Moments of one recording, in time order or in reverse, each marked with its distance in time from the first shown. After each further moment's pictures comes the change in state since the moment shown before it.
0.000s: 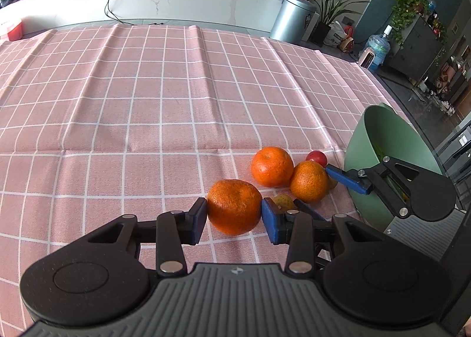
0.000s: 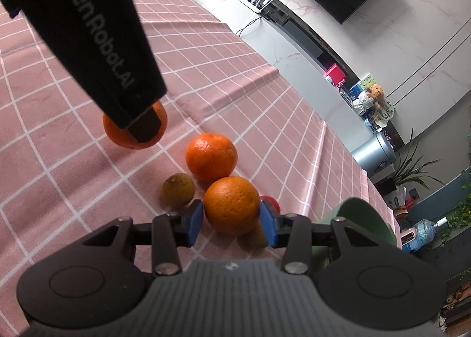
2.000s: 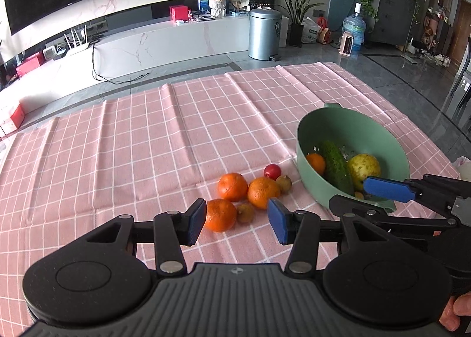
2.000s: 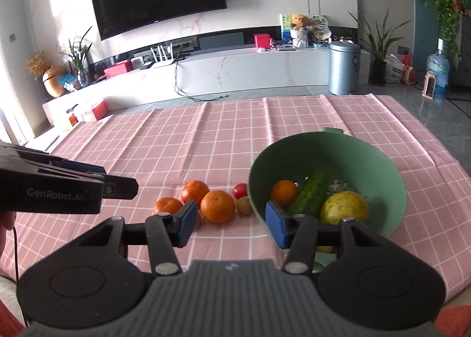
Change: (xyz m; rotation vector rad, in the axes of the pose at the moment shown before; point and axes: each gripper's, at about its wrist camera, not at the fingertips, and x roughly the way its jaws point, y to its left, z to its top) left arm -0.076 -0.080 0.001 0.275 -0.082 0.097; right arm -0.125 -0.089 -0.046 0.839 -0.105 0.154
